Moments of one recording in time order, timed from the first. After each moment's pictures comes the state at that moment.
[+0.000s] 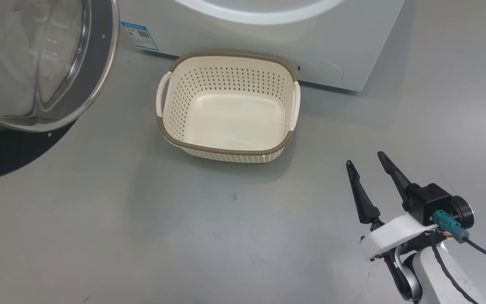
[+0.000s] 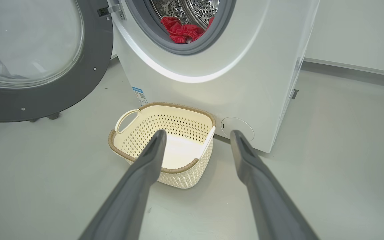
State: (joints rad) left arm -0.48 0.30 0.21 0.60 -0.66 -0.07 -0.17; right arm -0.15 -0.14 0.29 0.19 0.28 0.08 -0.19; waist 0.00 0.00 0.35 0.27
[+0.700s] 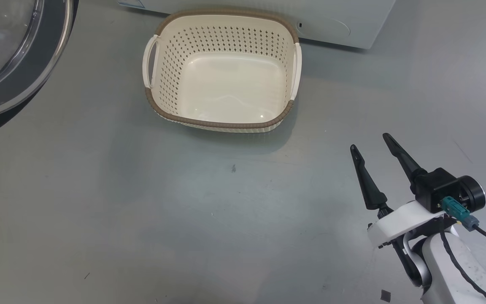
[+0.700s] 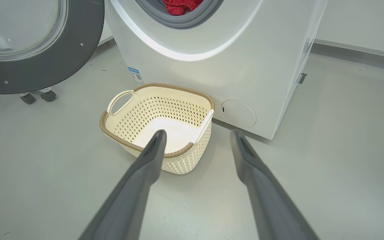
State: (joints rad) left arm -0.62 0.41 0.27 0.74 -0.70 -0.09 -0.17; right arm -0.19 -0.18 0.29 0.13 0.24 0.07 -0.16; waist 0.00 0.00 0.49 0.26
